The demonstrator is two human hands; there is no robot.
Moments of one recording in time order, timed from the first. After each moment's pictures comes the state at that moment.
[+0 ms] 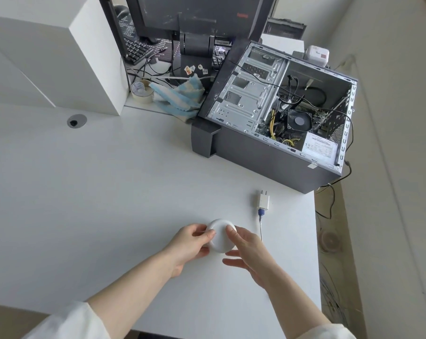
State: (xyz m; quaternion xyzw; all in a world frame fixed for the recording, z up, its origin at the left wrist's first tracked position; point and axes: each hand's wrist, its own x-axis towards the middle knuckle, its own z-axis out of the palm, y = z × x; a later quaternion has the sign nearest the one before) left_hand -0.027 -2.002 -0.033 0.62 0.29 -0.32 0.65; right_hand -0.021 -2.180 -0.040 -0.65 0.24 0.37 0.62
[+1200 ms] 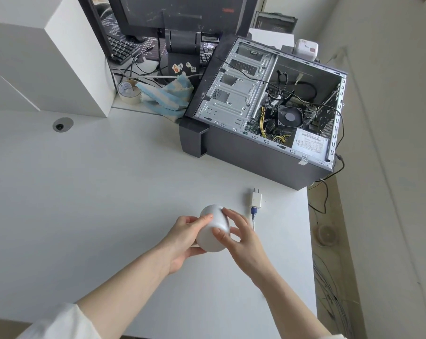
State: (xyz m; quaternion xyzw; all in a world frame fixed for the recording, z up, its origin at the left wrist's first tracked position) left_hand -0.005 -2.014 -0.013 0.57 0.35 -0.32 0.67; right_hand -0.021 -2.181 -0.018 -0.76 0.10 0.24 0.59
